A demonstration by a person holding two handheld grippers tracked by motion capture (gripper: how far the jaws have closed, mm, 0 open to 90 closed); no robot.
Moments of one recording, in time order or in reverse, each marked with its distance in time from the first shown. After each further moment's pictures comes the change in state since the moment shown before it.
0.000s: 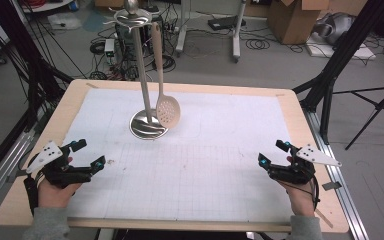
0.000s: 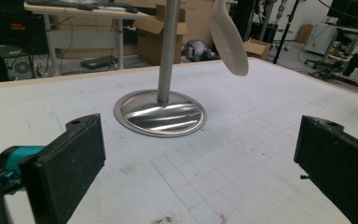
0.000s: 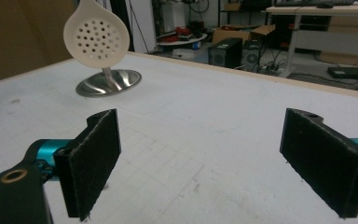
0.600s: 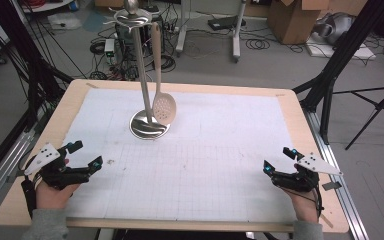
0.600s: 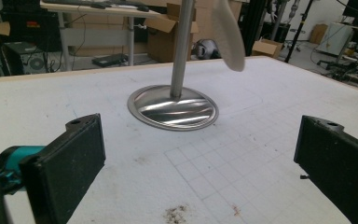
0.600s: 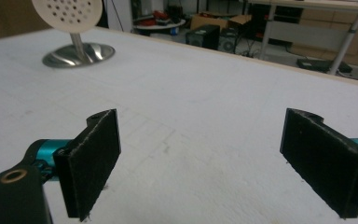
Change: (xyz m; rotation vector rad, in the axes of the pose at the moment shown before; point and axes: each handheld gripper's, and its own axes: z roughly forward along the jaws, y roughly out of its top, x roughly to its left) left arm 0.005 -0.006 -0.005 0.012 0.050 0.002; right arm -0.005 -0.021 -0.013 0.057 -0.099 -0.057
